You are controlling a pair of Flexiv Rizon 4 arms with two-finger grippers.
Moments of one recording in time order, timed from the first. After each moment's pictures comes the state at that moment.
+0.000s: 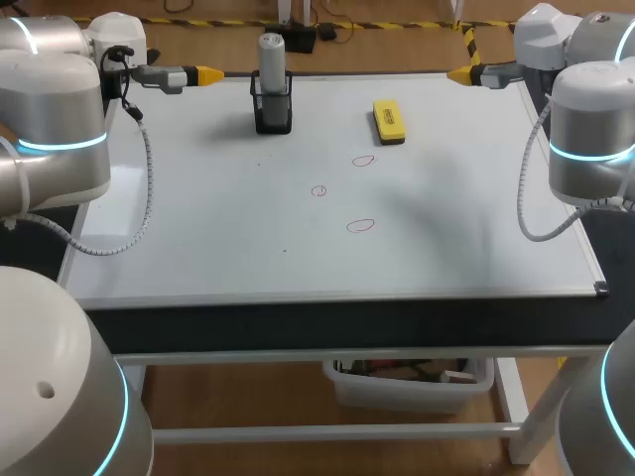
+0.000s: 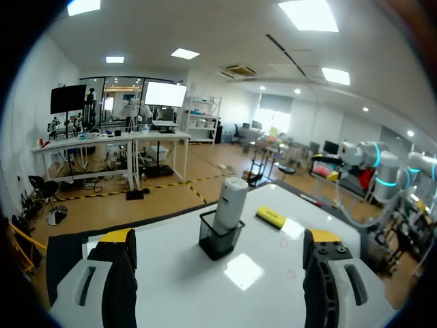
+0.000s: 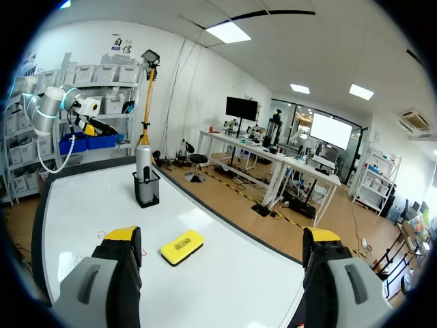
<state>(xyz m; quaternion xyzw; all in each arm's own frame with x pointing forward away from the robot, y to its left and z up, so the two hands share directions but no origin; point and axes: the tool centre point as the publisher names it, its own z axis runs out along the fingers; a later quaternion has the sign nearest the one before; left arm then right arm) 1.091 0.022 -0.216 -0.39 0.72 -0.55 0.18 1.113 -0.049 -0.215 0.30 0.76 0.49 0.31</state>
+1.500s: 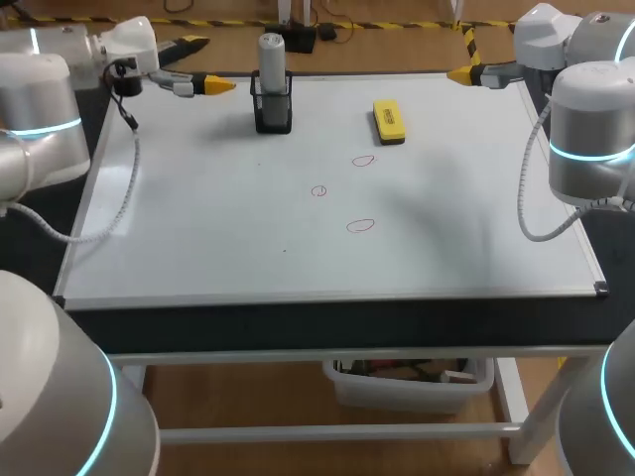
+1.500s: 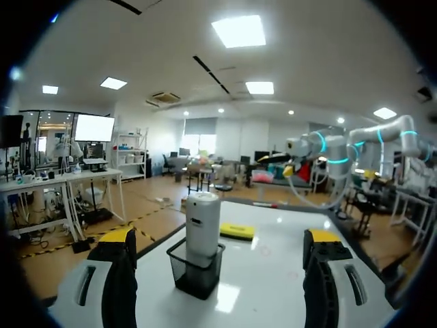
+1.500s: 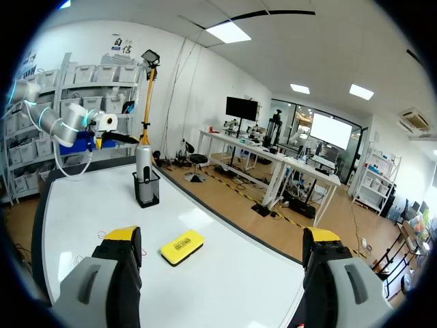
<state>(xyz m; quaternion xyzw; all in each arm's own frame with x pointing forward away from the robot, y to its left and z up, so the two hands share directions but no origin) 1.133 -0.032 -0.243 -0.15 0.72 -0.67 0.09 1.113 -0.049 -0.215 0.30 0.76 0.49 0.31</state>
